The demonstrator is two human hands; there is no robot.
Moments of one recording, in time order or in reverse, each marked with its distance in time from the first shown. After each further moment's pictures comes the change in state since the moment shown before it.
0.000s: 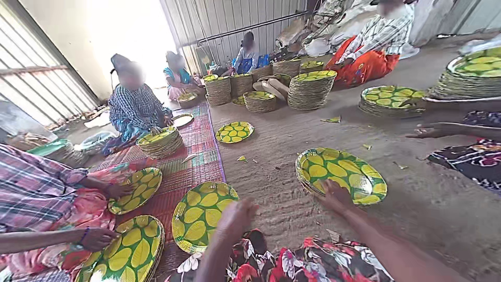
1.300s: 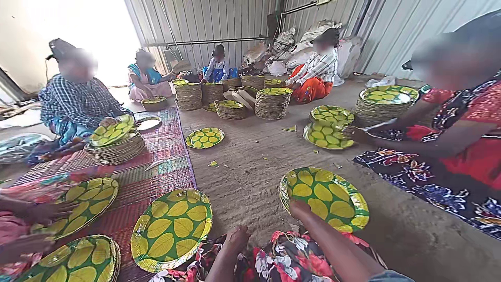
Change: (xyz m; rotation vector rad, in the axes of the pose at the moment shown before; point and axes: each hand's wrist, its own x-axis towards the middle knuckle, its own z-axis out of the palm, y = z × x) left_hand 0.081 -0.026 0.170 0.127 -0.384 -0.036; right_hand -0.035 -0.022 0.014 -0.171 -0.449 0.415
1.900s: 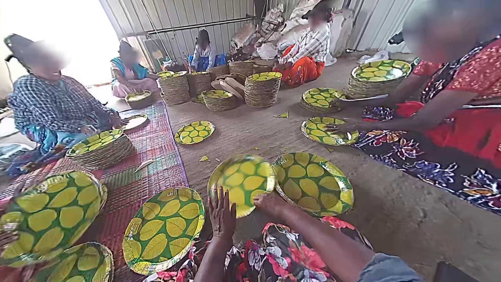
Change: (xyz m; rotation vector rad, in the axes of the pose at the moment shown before) left_hand 0.002 0.003 -0.010 0.100 1.114 0.219; right_hand -0.001 -0.027 0.019 -0.215 0.241 -0.866
